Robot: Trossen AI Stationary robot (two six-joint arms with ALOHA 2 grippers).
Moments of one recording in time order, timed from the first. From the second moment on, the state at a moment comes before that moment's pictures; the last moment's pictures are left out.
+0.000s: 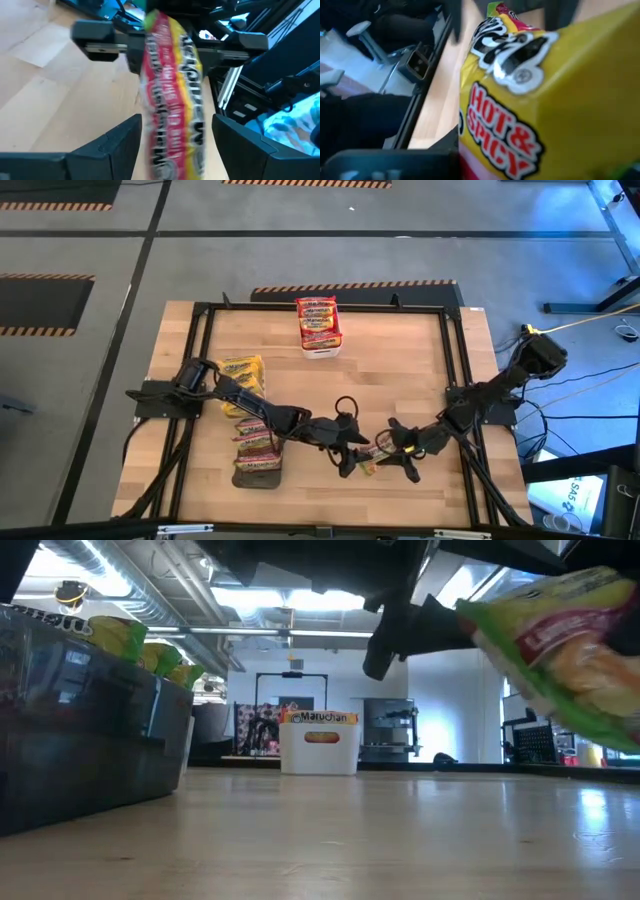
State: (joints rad) left arm -0.30 2.06 1.34 0.41 -0.14 -0.60; right arm 0.65 1.36 0.37 0.53 0.21 0.58
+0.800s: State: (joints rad) left arm -0.26 2.09 1.34 0.39 -0.08 -0.64; right arm 0.56 1.36 0.37 0.55 0.19 0.60
